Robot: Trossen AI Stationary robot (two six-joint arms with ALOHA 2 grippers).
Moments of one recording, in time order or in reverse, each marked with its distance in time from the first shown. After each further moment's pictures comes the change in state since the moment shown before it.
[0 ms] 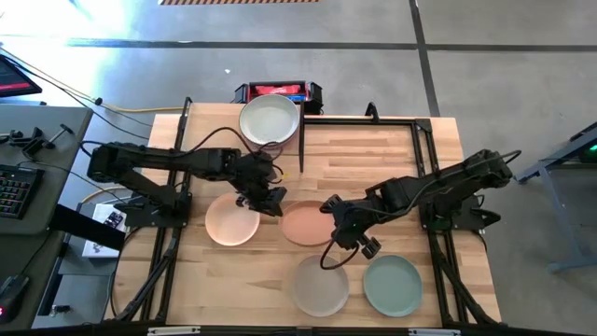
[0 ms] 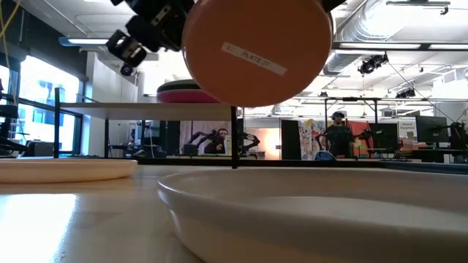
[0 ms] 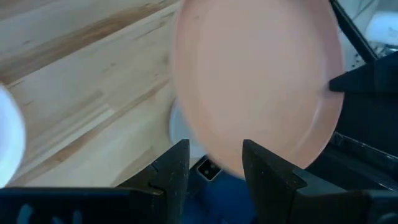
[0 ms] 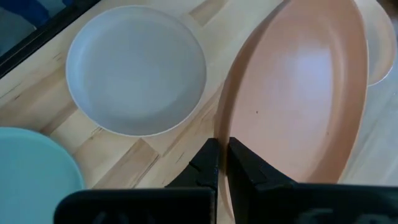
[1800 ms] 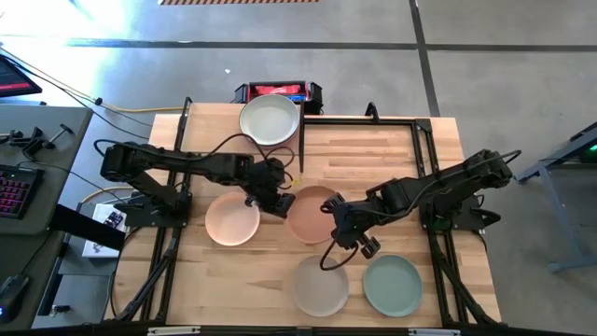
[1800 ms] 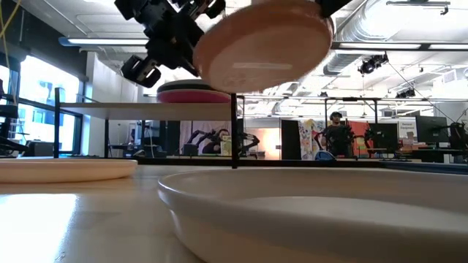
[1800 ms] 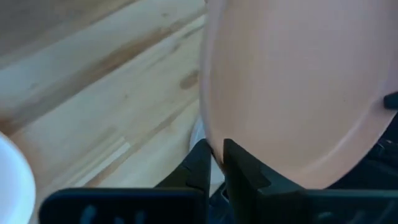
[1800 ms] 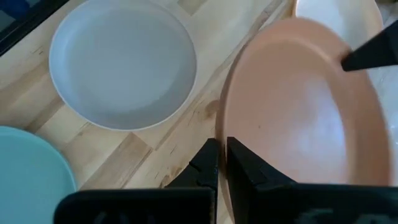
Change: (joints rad) left arm -0.013 0.122 0.001 0.061 -0.051 0.101; right arm 0.000 0.001 0.000 -0.018 0.067 0.026
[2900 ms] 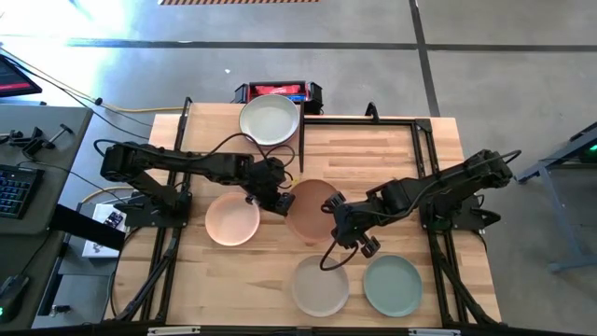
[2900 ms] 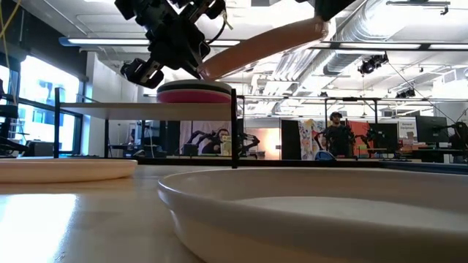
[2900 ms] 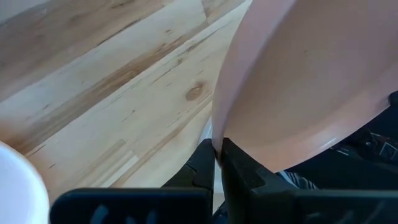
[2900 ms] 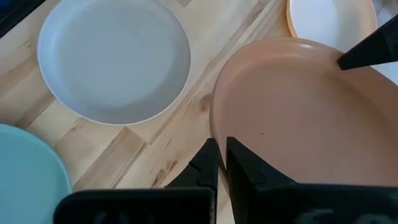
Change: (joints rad) left arm 0.000 0.000 0.000 0.004 -0.031 0.052; right arm 0.000 0.000 0.000 -0.010 0.044 0.004
